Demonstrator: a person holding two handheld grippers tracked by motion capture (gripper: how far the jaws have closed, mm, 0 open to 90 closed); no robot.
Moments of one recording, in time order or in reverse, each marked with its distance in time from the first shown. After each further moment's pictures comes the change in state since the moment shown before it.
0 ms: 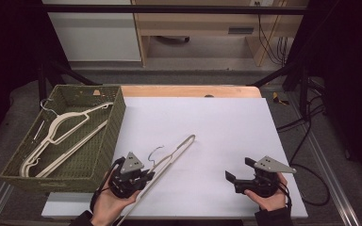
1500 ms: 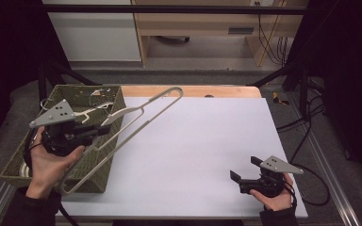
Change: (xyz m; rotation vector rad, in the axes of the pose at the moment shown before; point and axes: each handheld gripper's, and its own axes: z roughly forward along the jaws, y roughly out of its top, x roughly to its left) left arm 0.090 0.074 -0.134 -0.280 -0.029 0.076; right arm -0.007 0.002 -0.011 -0.018 -0.022 -0.004
